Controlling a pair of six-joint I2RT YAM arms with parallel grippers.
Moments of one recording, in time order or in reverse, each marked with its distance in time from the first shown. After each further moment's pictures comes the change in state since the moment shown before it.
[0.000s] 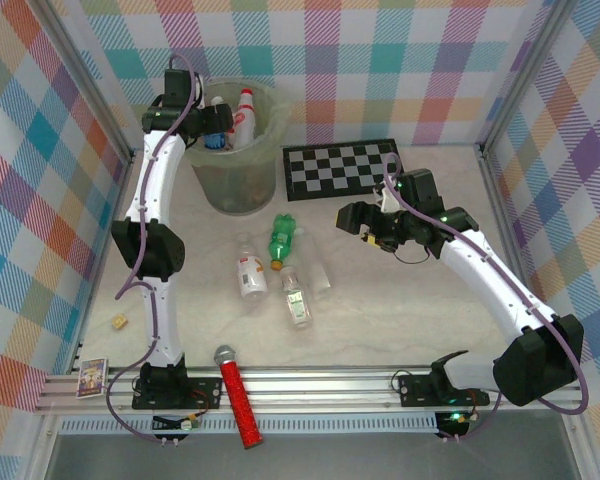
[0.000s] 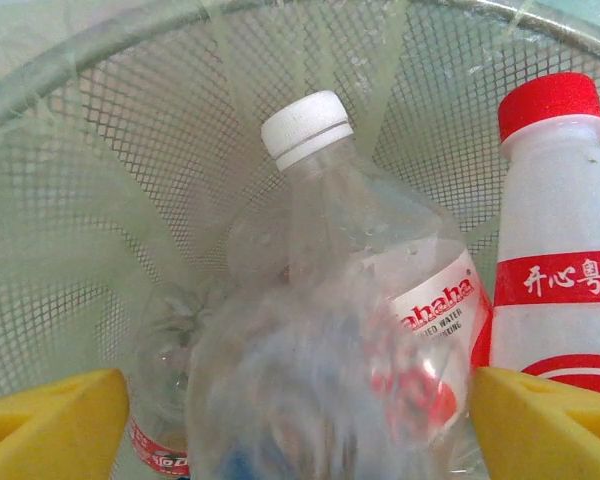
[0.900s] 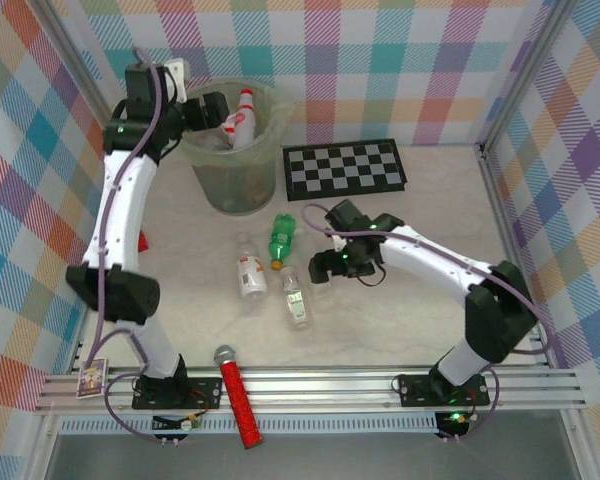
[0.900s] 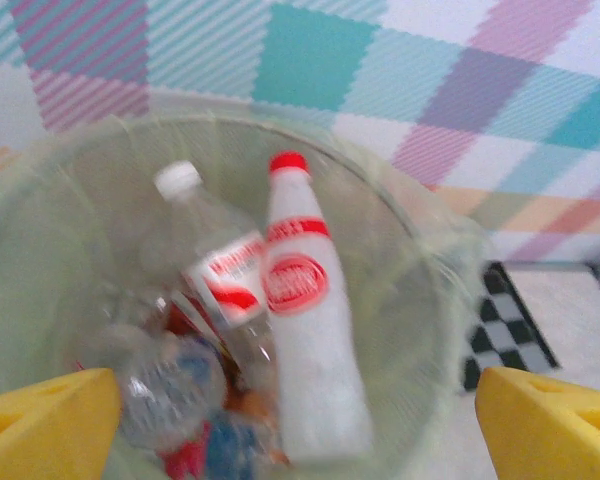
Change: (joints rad) left arm -0.029 -0.535 -0.481 0.165 0.192 -0.061; right arm 0.345 0.307 0.048 -0.176 0.411 -0.227
